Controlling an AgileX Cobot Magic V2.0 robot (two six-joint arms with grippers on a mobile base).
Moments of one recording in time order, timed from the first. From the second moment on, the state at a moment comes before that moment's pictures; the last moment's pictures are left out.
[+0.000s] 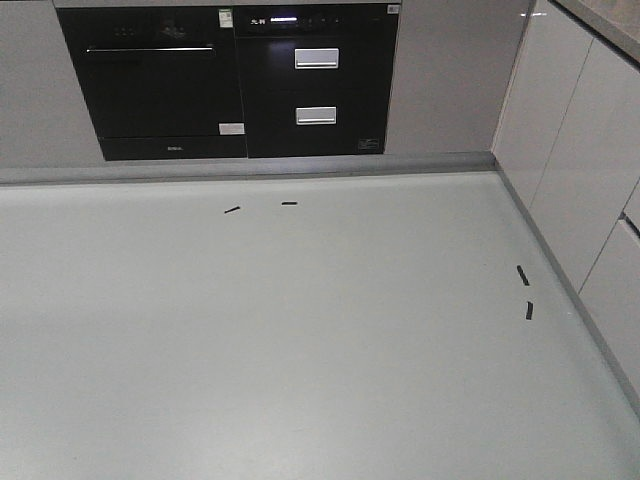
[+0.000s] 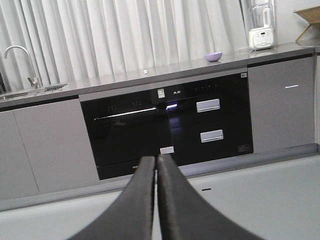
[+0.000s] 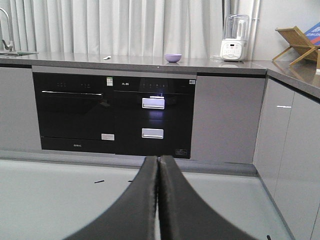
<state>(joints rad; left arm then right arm) 0.02 -0.01 0.03 0.03 0.01 0.06 0.11 -0.01 0.03 -0.02 0.03 -0.01</state>
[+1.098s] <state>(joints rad) 0.02 -0.01 0.03 0.03 0.01 0.06 0.11 -0.01 0.03 -0.02 0.03 -0.01</state>
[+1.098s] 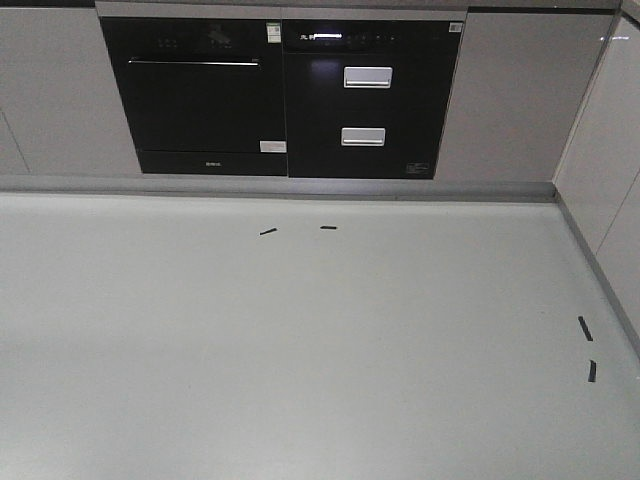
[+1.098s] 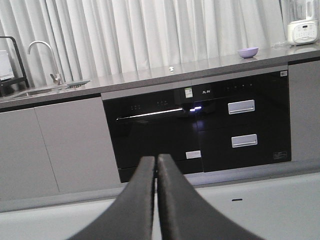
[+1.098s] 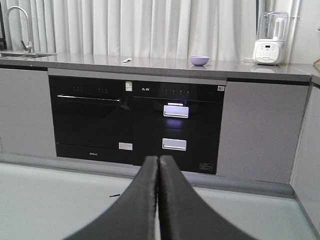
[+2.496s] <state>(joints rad) 0.02 -0.01 0.03 0.03 0.01 0.06 0.11 -0.01 0.03 -0.02 0.03 -0.01</state>
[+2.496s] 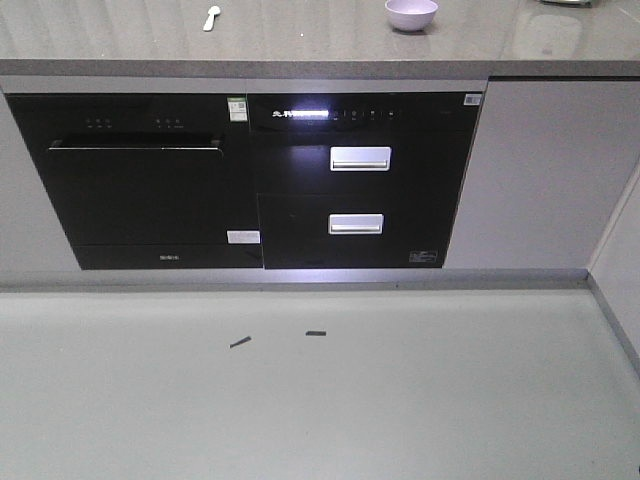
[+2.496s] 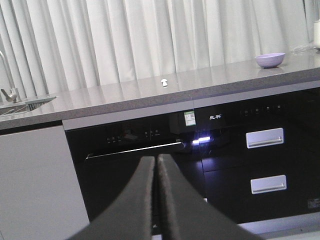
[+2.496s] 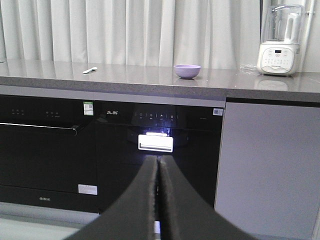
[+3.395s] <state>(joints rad) 0.02 -0.01 0.03 0.03 0.01 0.06 0.11 -0.01 0.03 -0.02 0.03 -0.01</state>
